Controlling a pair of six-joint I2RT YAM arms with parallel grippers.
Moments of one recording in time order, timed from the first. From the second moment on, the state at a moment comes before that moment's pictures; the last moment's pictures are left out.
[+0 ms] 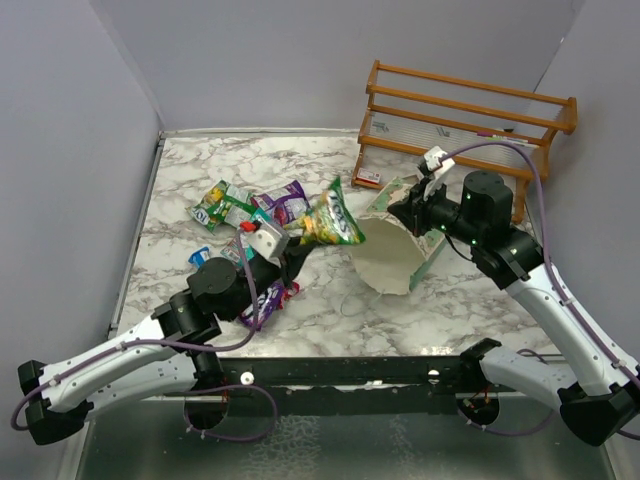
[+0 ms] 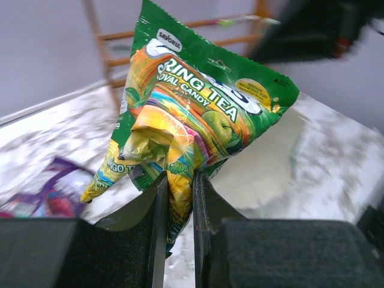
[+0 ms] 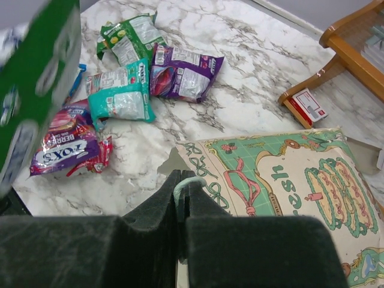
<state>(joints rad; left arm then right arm) -1.06 0.68 0.69 0.00 -0.21 -0.04 0.50 1.00 1.09 -0.37 -0.28 -0.01</state>
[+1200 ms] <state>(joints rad) -0.64 0.89 0.55 -0.28 -0.60 -0.58 0.38 0.98 0.99 -0.29 -0.18 0.13</state>
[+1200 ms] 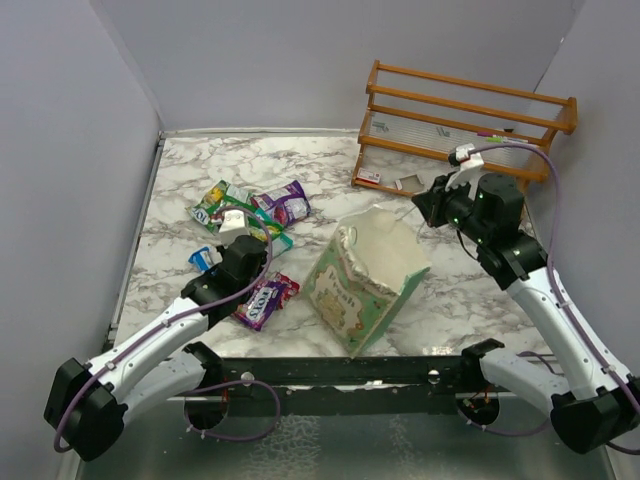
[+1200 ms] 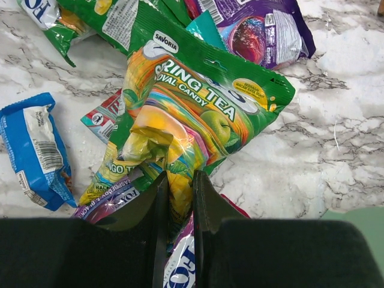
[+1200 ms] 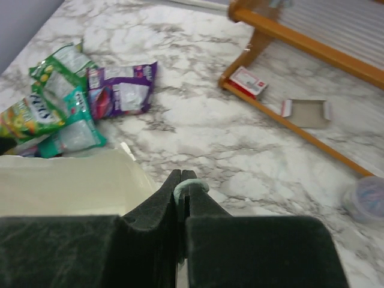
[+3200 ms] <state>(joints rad) -0.64 0.68 1.28 -0.17 -0.43 0.07 0.34 0.60 1.39 -0.36 0.08 0.00</state>
